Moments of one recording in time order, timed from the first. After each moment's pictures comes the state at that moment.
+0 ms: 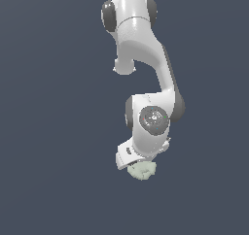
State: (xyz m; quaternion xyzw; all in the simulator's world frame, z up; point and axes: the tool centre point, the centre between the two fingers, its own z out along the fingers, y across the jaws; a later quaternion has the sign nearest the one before) arm 0.138 0.067 0.085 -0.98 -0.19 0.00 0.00
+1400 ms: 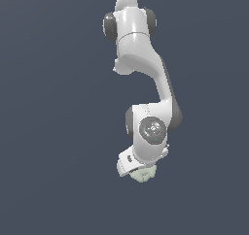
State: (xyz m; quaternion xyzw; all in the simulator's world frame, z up) arm 0.153 0.071 0.051 -0.98 -0.20 -0.01 0.00
